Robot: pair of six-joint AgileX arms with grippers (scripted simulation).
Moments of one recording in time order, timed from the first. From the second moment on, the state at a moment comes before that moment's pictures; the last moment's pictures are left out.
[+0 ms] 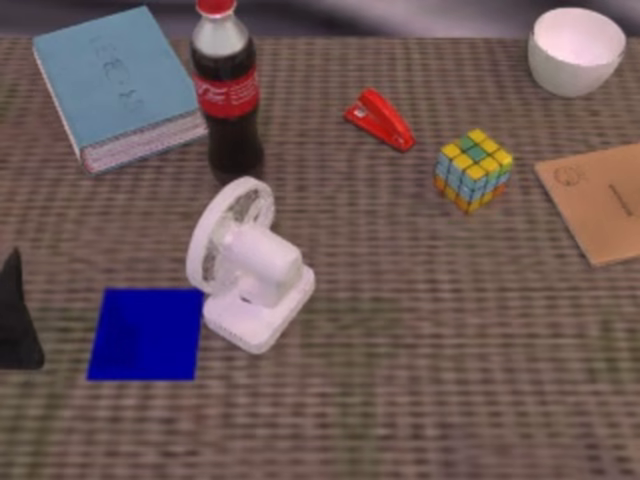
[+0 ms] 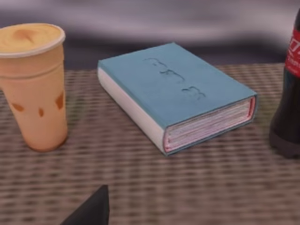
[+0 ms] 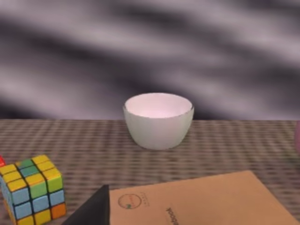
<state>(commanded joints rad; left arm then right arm) -0.06 0.22 0.22 -0.19 0.00 0.02 0.00 0.00 0.00 0.00 0.00 0.00</state>
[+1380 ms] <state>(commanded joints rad) -0.49 2.08 2.04 -1.53 0.00 0.10 0.00 0.00 0.00 0.00 0.00 0.00</state>
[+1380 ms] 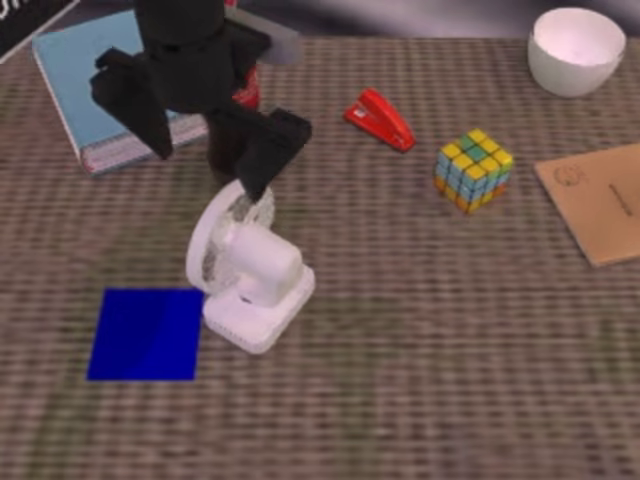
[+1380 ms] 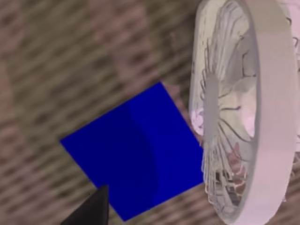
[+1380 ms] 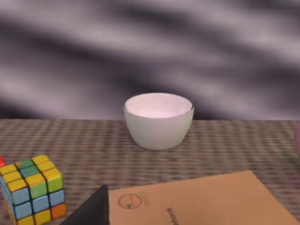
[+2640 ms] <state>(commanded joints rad) -0.49 2.07 1.82 -1.32 0.00 0.10 0.00 0.00 0.00 0.00 0.00 0.00</state>
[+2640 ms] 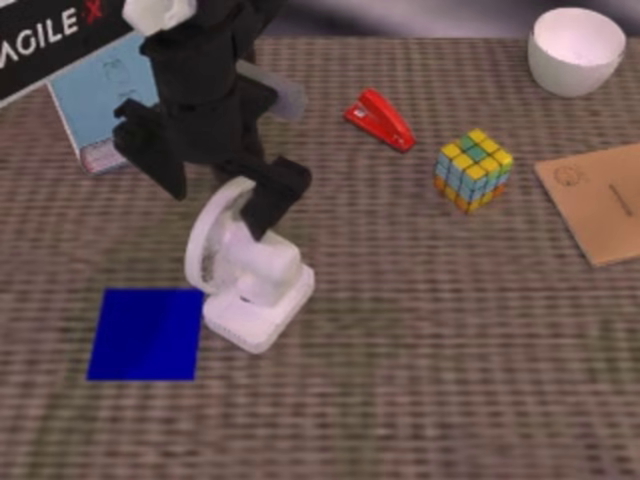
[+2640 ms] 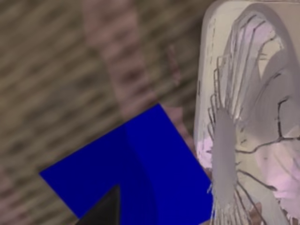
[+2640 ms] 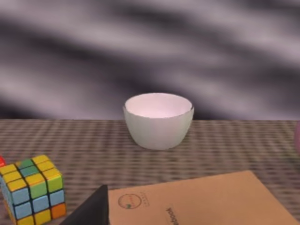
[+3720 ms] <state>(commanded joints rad) -0.49 2.07 1.82 -1.32 0.00 0.10 0.00 0.00 0.00 0.00 0.00 0.00</state>
